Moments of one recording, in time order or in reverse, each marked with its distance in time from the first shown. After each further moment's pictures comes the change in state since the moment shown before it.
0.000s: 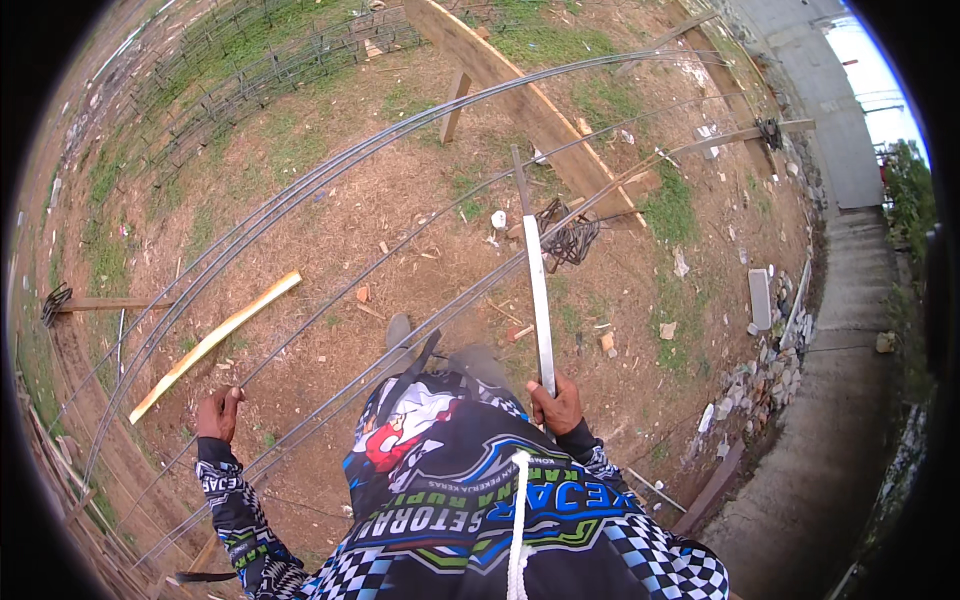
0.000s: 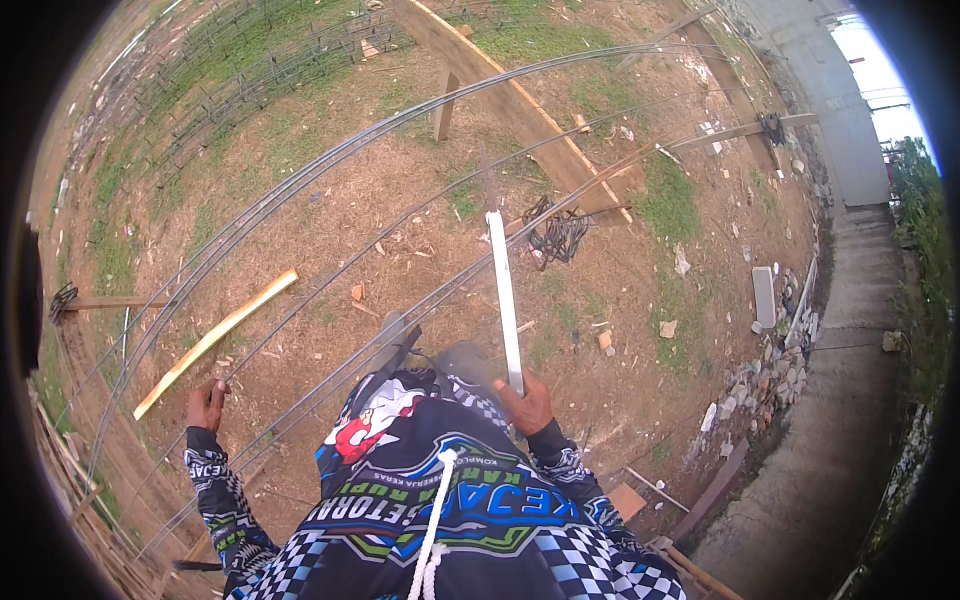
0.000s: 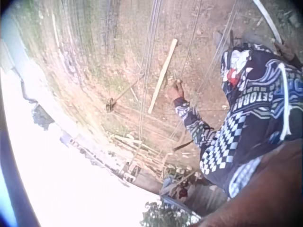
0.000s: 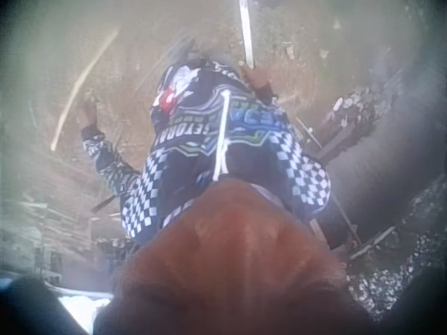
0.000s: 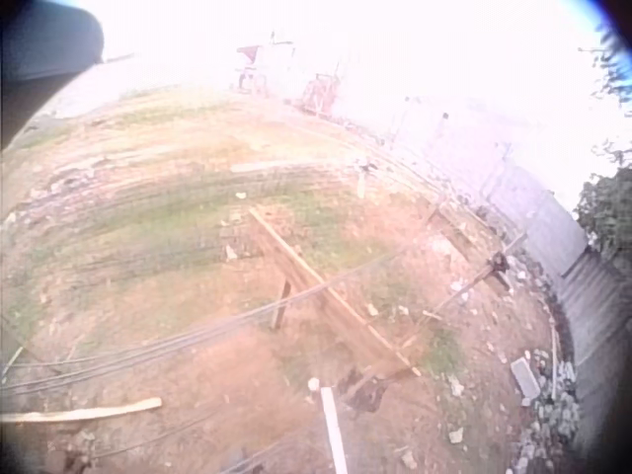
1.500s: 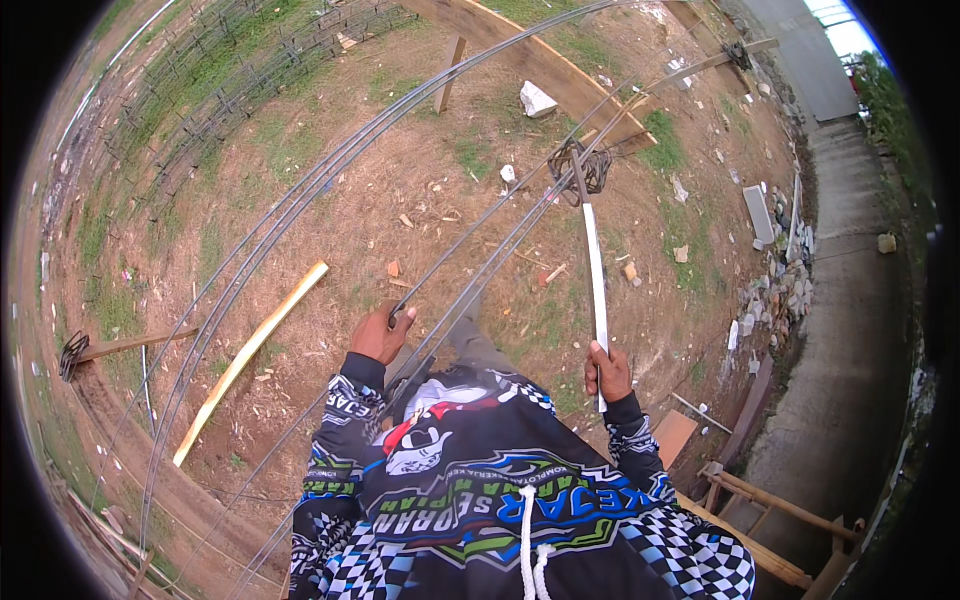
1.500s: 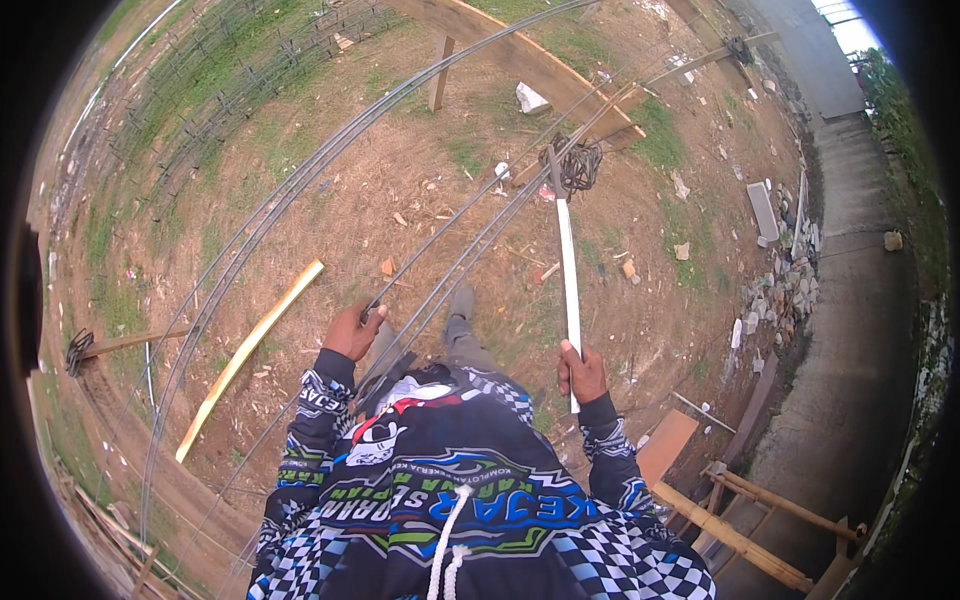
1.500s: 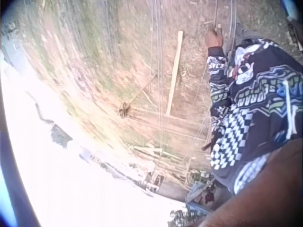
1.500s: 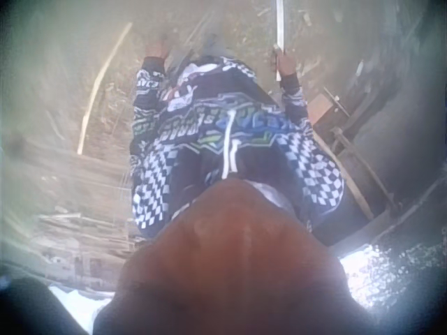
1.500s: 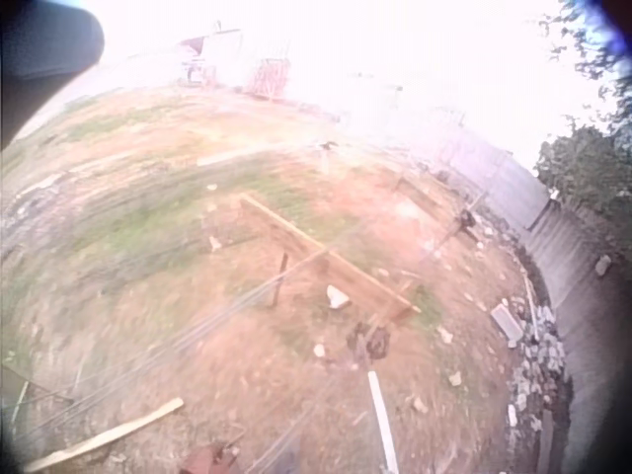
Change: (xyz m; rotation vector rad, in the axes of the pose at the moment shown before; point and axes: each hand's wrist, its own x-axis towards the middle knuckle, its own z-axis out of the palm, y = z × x) left_hand 0.049 0.080 0.089 -0.179 -0.364 0.297; right_hand -0.116 0.033 0.108 0.226 0.296 0.150
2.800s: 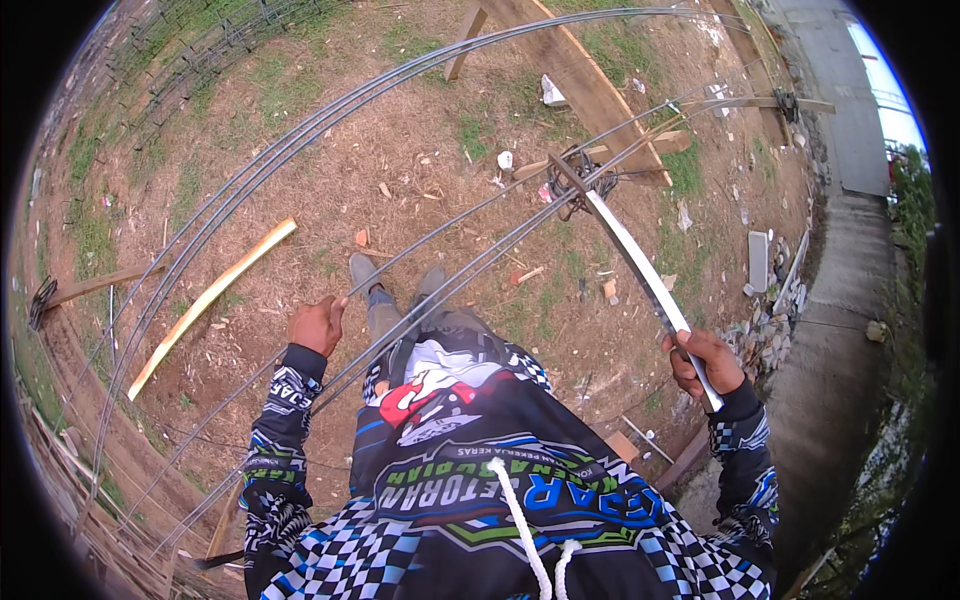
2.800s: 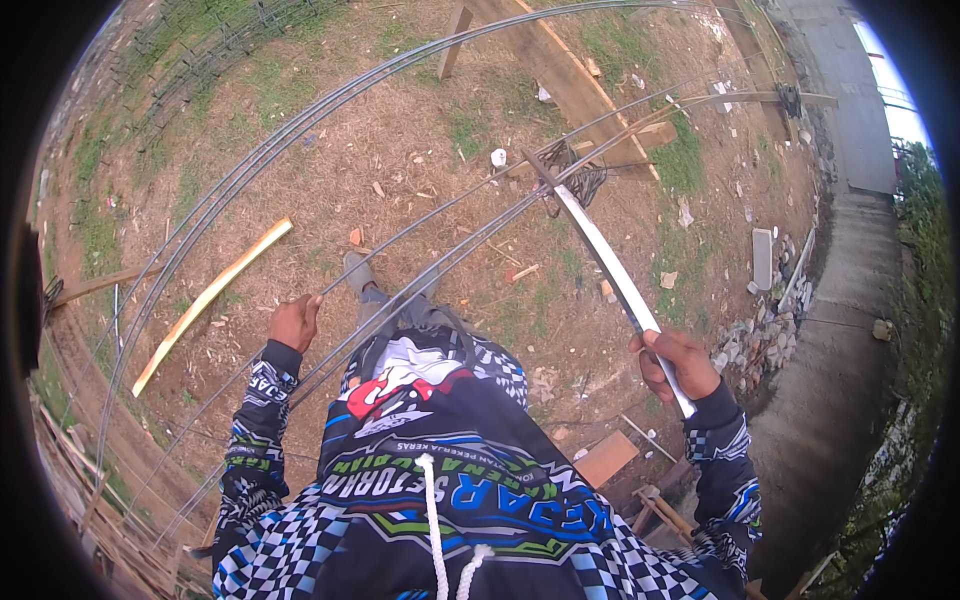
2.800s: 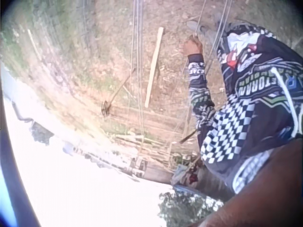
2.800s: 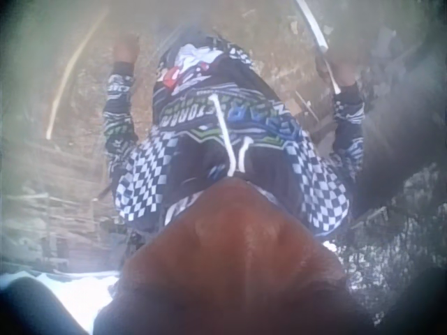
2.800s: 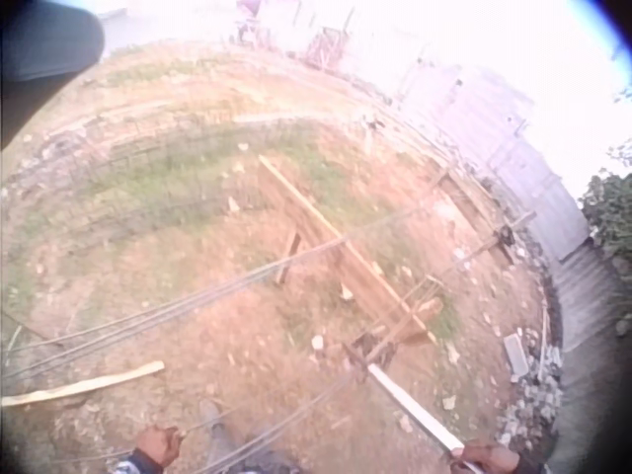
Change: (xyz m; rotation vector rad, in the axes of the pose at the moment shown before) left_hand 0.044 0.001 0.035 0.289 0.236 -0.027; right_hand 0.086 -0.273 -0.121 -0.254 -0.343 0.352
